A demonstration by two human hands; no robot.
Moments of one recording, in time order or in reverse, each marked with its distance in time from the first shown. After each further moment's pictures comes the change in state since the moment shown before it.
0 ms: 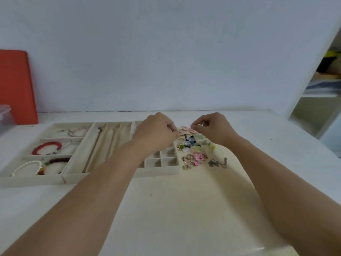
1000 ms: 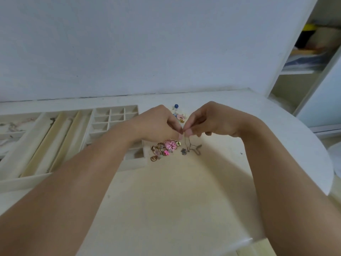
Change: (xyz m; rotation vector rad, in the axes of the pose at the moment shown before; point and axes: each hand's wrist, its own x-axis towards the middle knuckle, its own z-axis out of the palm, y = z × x) left_hand 0.030 0.043 0.056 -0.086 -0.466 0.165; right_hand -0.036 0.023 -0.065 0.132 -0.509 0.060
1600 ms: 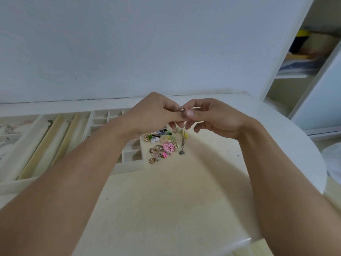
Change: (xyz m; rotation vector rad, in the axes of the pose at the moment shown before) left_hand -0.010 0.015 -0.014 -0.312 0.134 0.112; right_hand 0.003 0.005 -0.005 0.501 -0.024 -0.142
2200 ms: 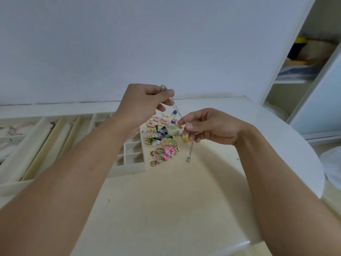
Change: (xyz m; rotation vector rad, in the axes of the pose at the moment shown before) left_hand 0.003 -0.002 -0.016 -0.252 0.407 -0.024; right_hand 0.001 0.006 0.003 0.126 -0.087 0.088
